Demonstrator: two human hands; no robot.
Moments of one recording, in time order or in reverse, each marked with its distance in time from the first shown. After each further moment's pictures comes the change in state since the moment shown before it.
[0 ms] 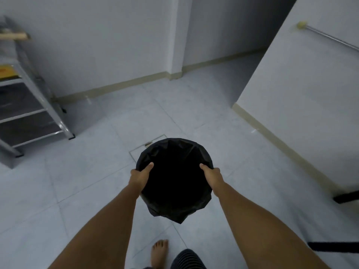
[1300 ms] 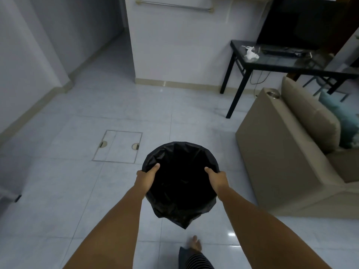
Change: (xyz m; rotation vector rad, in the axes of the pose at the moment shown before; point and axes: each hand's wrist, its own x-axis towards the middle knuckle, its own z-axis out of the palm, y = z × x) left_hand -0.159 -0.183 -0.339 0.586 -0.699 0.175; right_hand -0.479 0.309 0.285 0.635 0.658 0.197
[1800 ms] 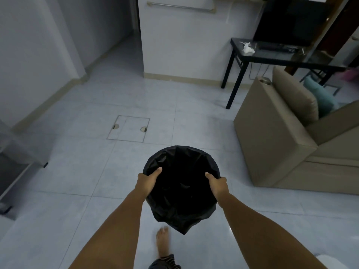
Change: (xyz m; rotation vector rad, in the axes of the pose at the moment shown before) left_hand -0.216 -0.193 -0.050 0.035 0.000 0.016; right_hand -0.211 0.199 -0.053 0.007 -0.026 0.019
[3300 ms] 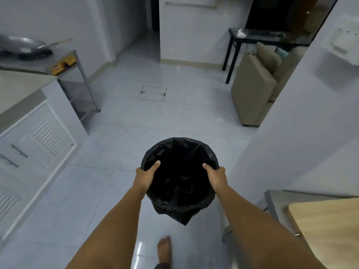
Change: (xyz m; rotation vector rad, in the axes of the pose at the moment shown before) left_hand -0.662 -0.533 -0.196 -0.071 0.063 0.108; right_hand -0.648 0.547 -0.096 0.018 -0.022 -0.128
